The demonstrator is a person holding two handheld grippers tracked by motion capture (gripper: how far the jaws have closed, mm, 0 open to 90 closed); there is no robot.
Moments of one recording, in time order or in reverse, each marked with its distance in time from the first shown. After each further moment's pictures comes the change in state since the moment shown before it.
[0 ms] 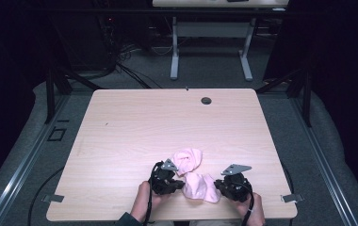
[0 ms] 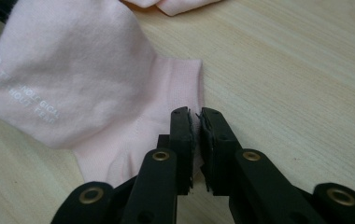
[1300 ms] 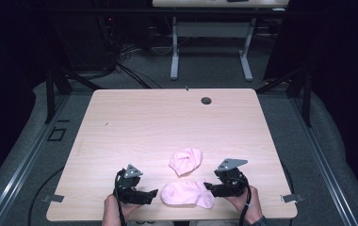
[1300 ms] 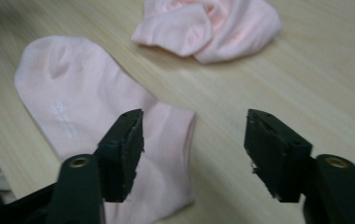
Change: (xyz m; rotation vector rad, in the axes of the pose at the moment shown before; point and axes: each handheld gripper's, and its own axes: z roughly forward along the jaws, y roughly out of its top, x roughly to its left) left arm 0.018 -0.060 -0.076 -0.060 0.291 -0.176; right arm 0.011 0.033 -0.010 -0.031 0.066 -0.100
